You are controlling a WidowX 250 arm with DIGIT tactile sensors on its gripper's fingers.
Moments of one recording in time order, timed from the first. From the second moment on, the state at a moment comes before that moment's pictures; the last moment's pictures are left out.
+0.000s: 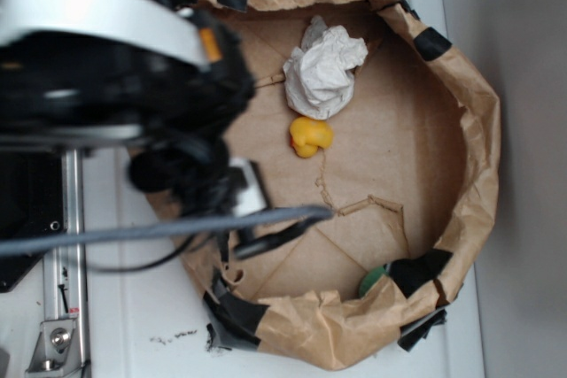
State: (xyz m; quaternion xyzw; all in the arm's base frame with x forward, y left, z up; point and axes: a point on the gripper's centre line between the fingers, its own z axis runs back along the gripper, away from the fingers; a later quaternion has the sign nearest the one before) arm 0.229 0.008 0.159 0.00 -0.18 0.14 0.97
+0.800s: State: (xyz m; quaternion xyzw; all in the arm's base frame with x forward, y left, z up) arm 0.276 0.041 0.066 0.01 -0.15 0.34 0.93
